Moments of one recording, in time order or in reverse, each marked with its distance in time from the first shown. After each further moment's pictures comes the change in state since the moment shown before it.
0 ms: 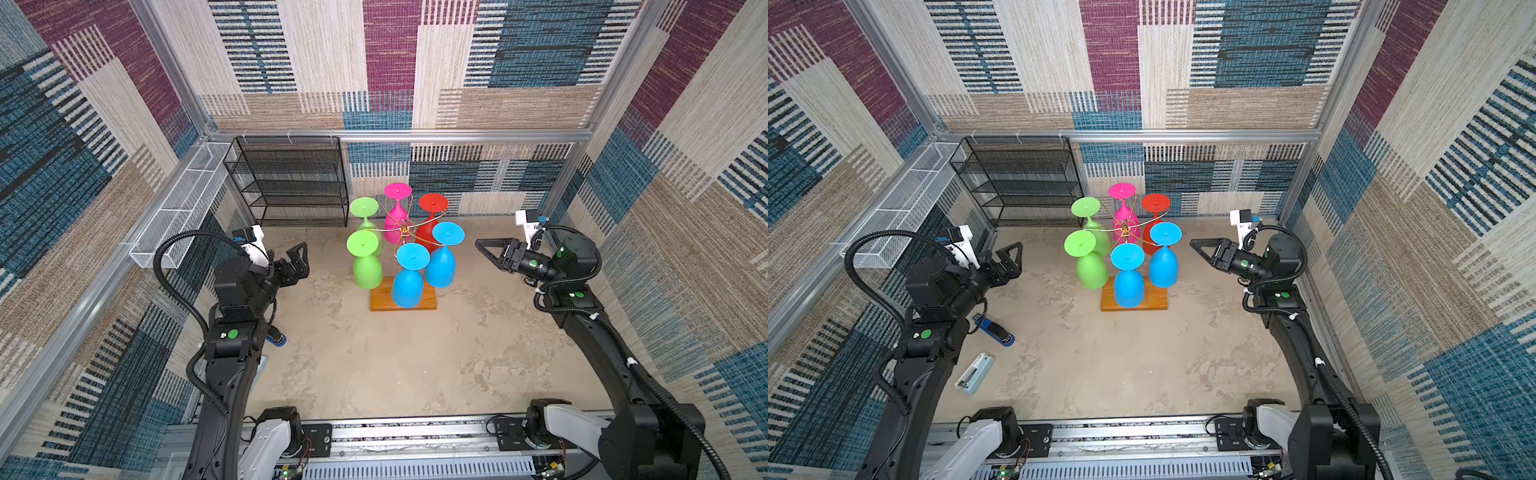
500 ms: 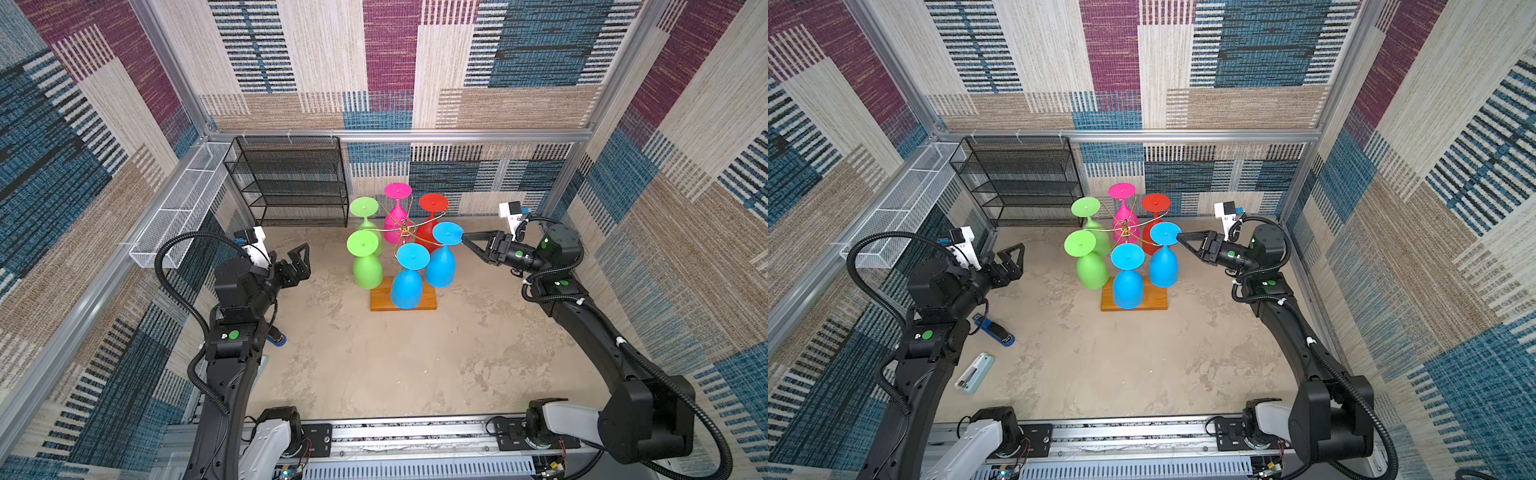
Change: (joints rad) left arm 0.010 -0.008 -0.018 0.015 0.032 -0.013; right arm 0.082 0.105 0.073 0.072 0.012 0.050
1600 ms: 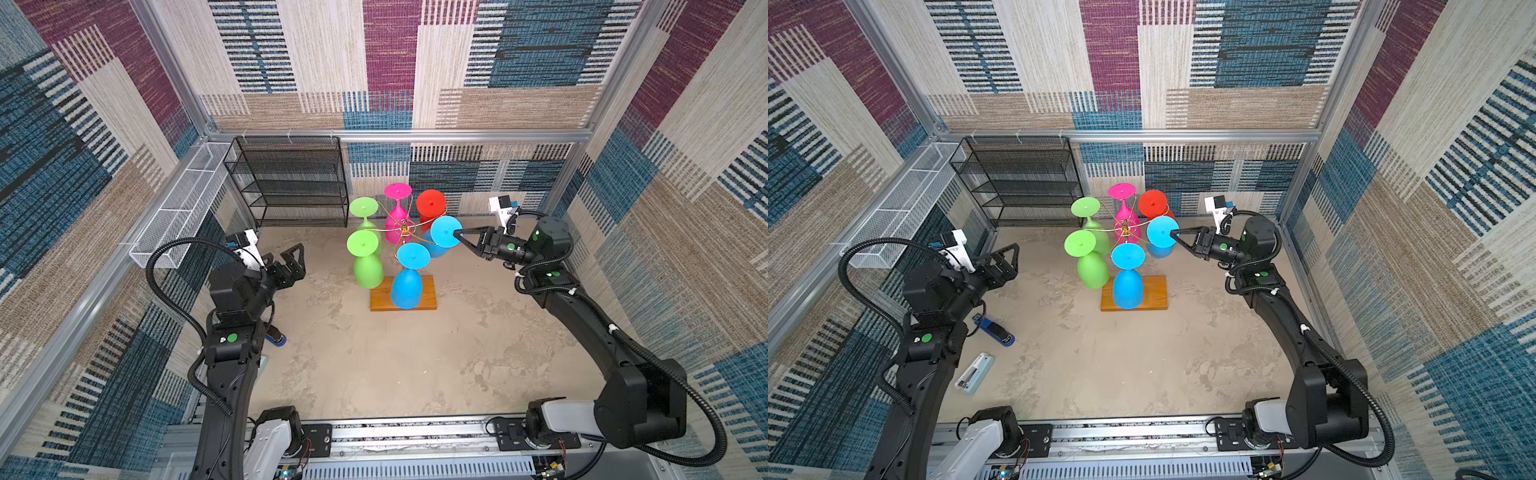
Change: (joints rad) left arm 0.064 -0.014 -0.037 0.048 0.068 -0.066; right arm 0.039 0.068 0.084 -0.005 -0.002 0.048
